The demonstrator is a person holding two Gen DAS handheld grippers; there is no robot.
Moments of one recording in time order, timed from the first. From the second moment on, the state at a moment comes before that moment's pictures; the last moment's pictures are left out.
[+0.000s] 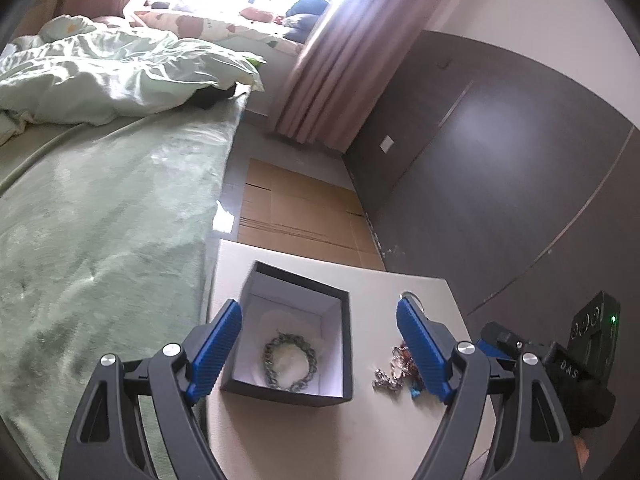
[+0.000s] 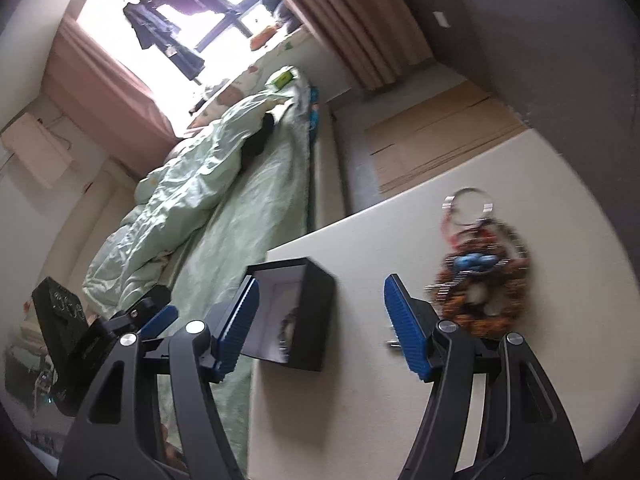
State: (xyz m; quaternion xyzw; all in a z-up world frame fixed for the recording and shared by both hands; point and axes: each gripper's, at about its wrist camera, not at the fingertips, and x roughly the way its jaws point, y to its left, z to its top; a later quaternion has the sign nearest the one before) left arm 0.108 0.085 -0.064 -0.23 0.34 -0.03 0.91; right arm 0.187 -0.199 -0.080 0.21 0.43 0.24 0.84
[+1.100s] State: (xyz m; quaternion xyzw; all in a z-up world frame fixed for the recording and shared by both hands) left arm 0.169 -0.095 -0.154 -0.05 0.47 -0.14 0.87; right arm 0.197 -0.298 -0.097 0.24 0.47 0.16 0.83
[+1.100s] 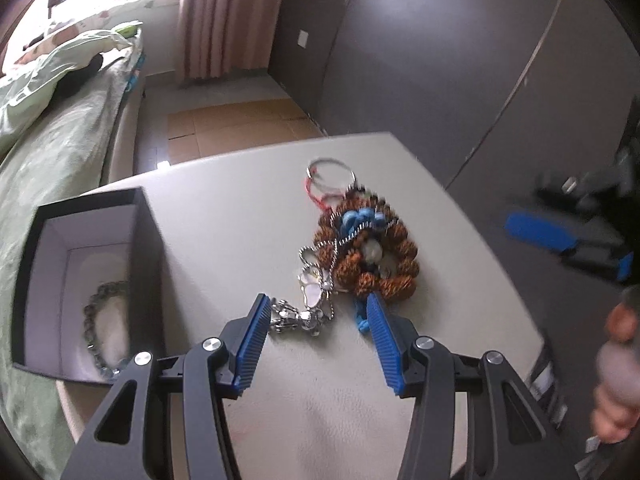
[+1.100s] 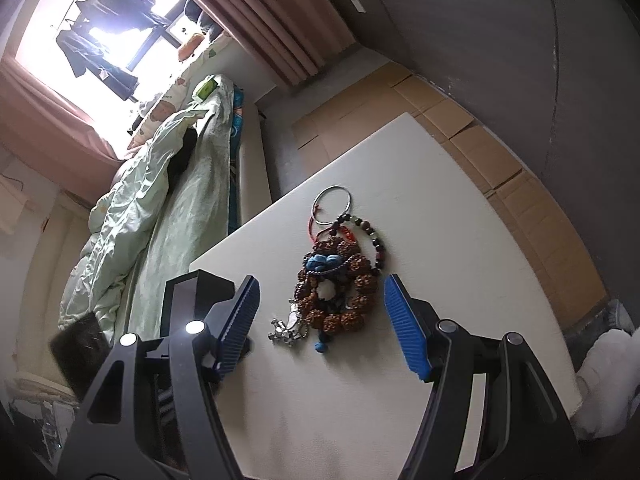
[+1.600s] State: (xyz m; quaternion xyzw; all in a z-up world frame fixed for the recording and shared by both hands) left arm 0.181 -0.109 -0.192 0.03 0.48 -0.10 0.87; right arm 0.199 -0.307 -0.094 0.24 0.47 0.15 0.83
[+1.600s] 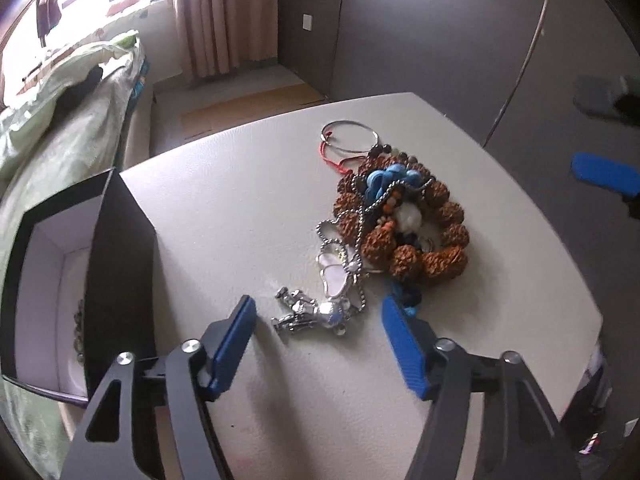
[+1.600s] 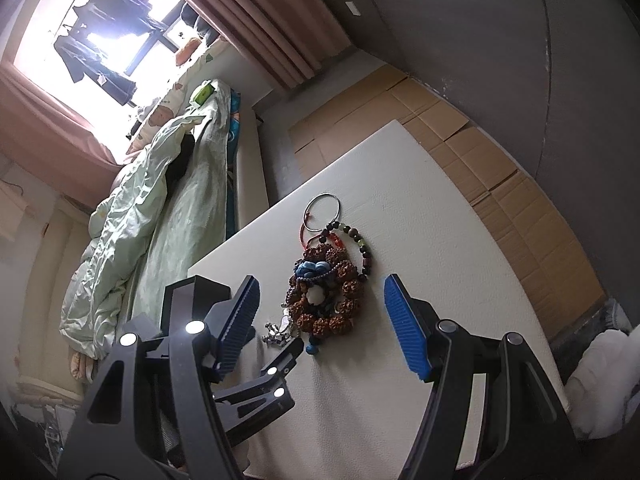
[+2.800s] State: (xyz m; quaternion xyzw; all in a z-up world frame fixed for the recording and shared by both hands) left arm 0.145 -0.076 -0.058 -0.04 0.35 -0.11 0.93; right arm 0.215 -0.304 -0.122 0.22 0.51 0.14 0.82
